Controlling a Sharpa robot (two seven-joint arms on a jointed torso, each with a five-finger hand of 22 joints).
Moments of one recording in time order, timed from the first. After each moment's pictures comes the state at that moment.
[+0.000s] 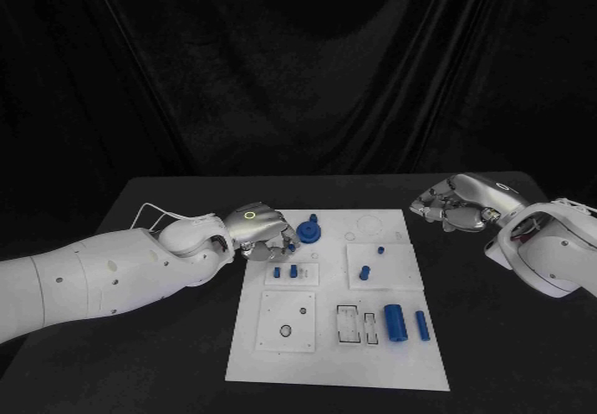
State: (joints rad) left arm 1.25 -0.79 -0.21 1.37 -1.69 -0.46 0.29; left_hand 1.47 -0.06 0.32 0.07 0.07 1.07 0.08 0.08 0.27 1.15 0.02 0.24 0.22 1.42 -0.05 1.30 1.14 0.06 1.44 0.06 1.34 1.31; right arm 1.37 -1.03 -0.21 1.58 -1.33 -0.48 0.04; right_hand 1.35 0.11 -0.10 0.28 0.48 0.98 0.11 0.12 0.11 1.29 0.02 0.28 0.34 1.47 -0.04 0.46 0.45 0.17 1.46 0.06 0.12 1.03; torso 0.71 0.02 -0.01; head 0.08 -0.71
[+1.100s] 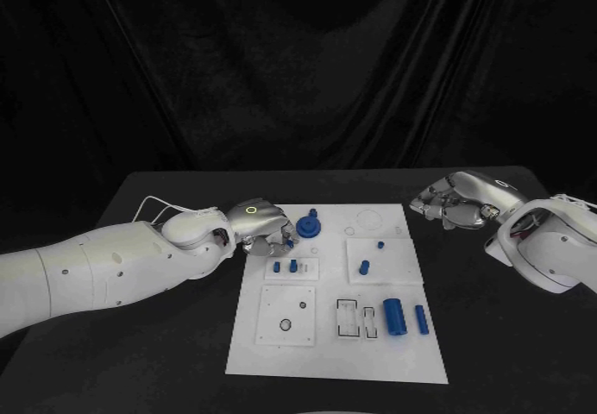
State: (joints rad) left arm 1.25 -0.78 -0.21 1.35 -1.69 -0.41 0.28; left_hand 1.46 -0.07 0.32 0.07 0.07 1.06 0.08 0.07 0.26 1.15 0.02 0.23 0.22 1.41 -0.05 1.30 1.13 0.06 1.44 0.06 1.33 1.31; right arm 1.36 -1.03 -0.21 1.58 -1.33 -0.46 0.04; right_hand 1.35 0.11 -0.10 0.28 0.48 0.98 0.11 0.12 0.11 1.29 0.02 0.28 0.34 1.47 -0.04 0.47 0.45 0.17 1.46 0.06 0.12 1.03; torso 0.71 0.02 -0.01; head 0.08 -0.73
